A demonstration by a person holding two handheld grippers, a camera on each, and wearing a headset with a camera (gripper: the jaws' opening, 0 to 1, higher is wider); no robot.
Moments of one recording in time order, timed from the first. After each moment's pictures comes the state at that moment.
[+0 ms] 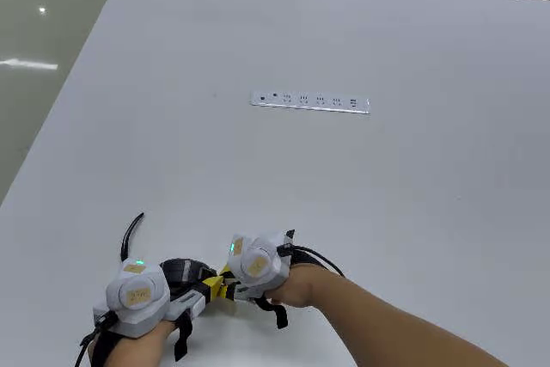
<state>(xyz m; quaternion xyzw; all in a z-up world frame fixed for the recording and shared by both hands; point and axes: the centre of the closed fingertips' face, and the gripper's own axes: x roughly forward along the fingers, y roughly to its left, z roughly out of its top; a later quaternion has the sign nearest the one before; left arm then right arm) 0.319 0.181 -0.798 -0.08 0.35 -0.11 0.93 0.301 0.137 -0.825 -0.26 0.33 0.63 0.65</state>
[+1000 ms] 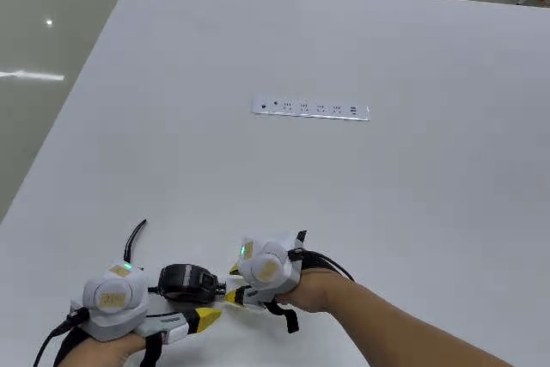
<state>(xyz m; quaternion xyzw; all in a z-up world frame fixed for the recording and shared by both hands) 0.295 0.185 -0.788 -0.04 0.38 -0.24 0.89 0.308 0.115 -0.805 -0.27 0.31 0.62 0.67</state>
